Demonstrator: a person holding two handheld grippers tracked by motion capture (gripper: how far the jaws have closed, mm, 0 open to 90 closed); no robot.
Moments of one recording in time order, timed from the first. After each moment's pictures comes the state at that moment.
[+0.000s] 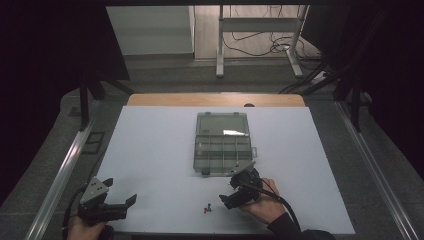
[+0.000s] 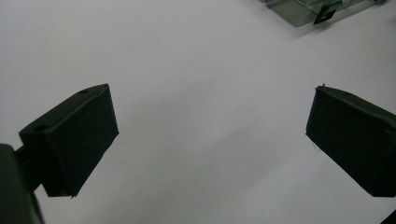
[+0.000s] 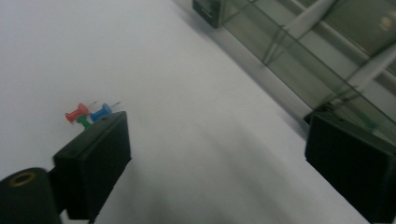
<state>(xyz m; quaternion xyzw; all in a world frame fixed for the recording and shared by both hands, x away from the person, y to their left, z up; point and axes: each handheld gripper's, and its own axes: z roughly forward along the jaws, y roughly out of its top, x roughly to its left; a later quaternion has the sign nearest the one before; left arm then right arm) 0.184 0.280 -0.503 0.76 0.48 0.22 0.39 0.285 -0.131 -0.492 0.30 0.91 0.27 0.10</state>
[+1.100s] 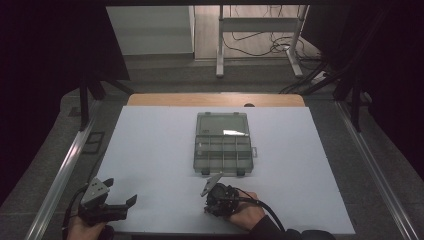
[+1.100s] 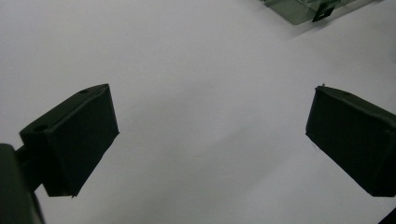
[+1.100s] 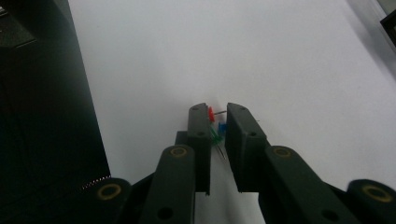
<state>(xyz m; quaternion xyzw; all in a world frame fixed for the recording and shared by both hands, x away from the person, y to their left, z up) 0.183 0.279 -0.503 0.76 0.47 0.22 0.38 0.260 -0.075 -0.504 0.15 0.96 0.23 0.01</state>
